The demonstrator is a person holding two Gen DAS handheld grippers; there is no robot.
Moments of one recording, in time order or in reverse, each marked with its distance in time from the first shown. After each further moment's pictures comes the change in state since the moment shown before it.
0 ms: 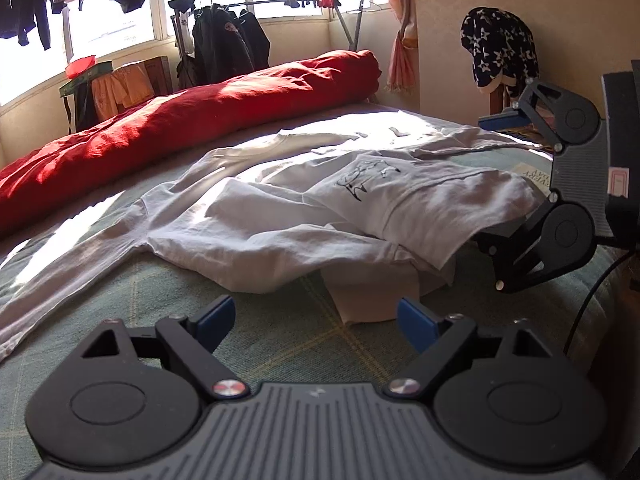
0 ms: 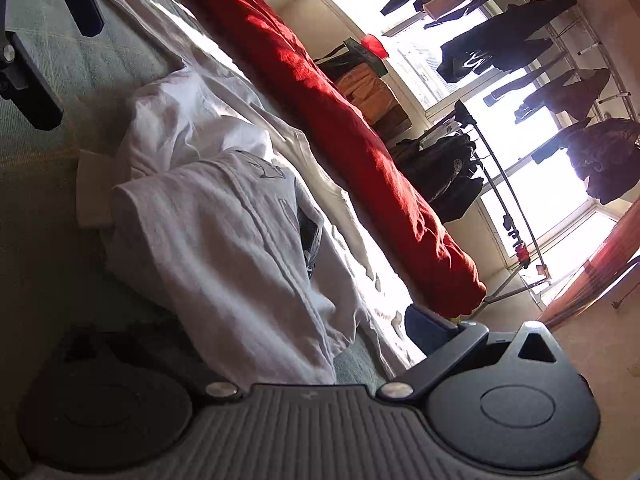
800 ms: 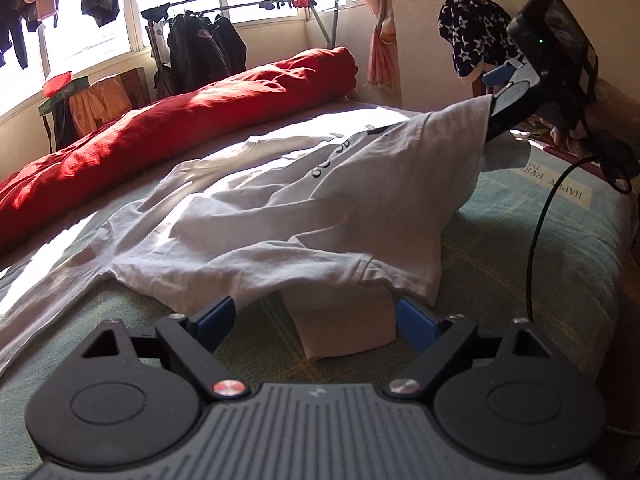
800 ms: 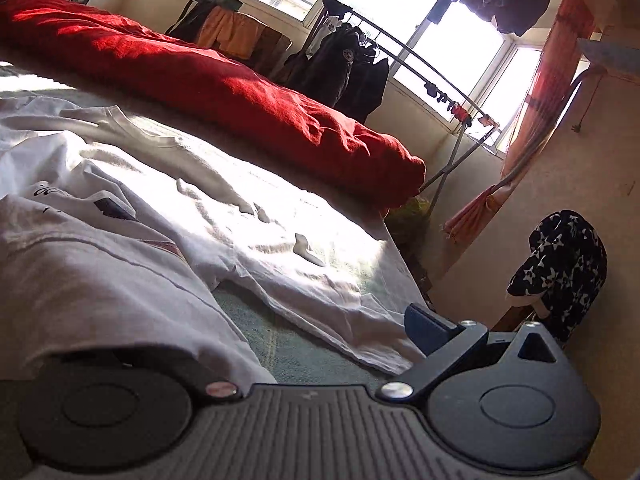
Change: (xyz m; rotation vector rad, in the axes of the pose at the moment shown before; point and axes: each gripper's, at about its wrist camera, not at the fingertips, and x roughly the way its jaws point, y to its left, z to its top) left arm 0.028 -0.024 0.010 0.062 -0.004 -0.027; right arm 0.080 -0.139 -0.058 0.499 0.229 -0.084
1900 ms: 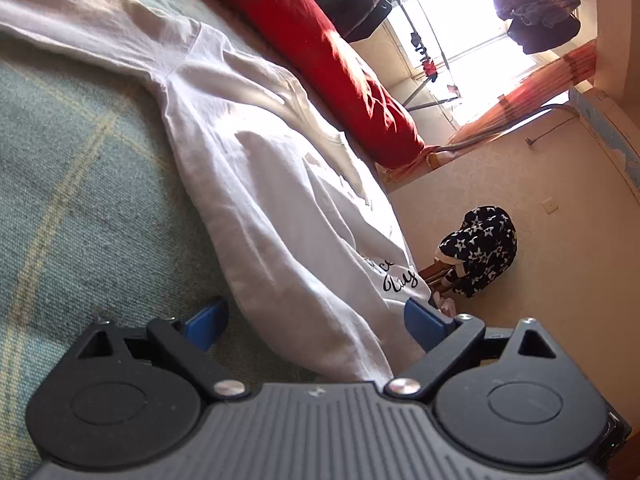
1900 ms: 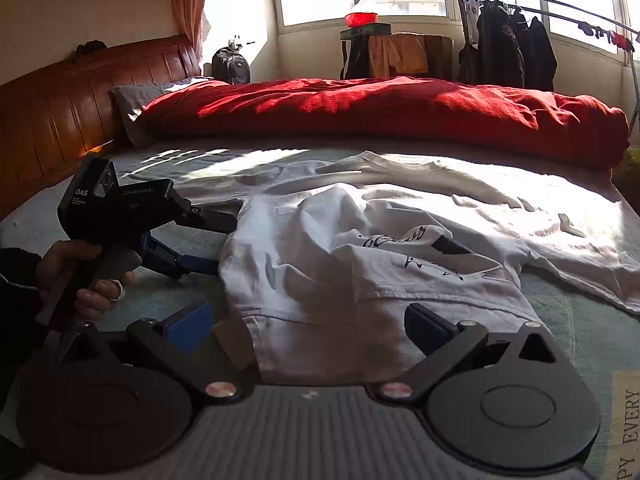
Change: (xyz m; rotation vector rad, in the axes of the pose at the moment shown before) left arm 0.090 0.170 -0.038 -1.005 -0.012 -0.464; right arm -0.092 0.051 -0.003 0.236 -0.068 0.782
